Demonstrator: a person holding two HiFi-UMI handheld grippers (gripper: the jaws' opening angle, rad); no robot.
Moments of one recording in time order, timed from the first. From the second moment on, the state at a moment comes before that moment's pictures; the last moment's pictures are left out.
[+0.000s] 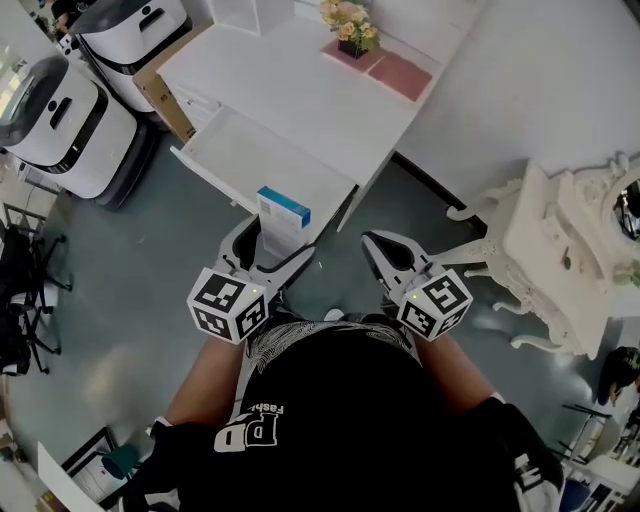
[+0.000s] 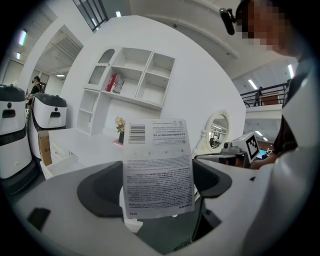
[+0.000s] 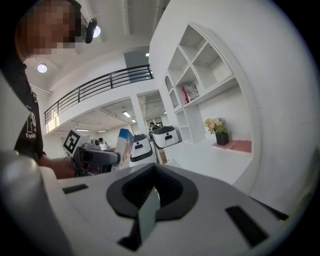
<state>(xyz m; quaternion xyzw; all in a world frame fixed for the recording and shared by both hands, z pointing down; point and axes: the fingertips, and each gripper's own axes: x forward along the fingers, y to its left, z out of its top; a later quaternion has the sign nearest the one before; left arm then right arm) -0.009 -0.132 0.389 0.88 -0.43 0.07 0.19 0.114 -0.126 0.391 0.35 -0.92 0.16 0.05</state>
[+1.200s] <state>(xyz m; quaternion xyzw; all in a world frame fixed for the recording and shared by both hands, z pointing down) -0.049 -0.097 0.365 0.89 -0.41 0.07 0.18 0.089 -0.102 0.366 0.38 -0.91 0.16 0.04</state>
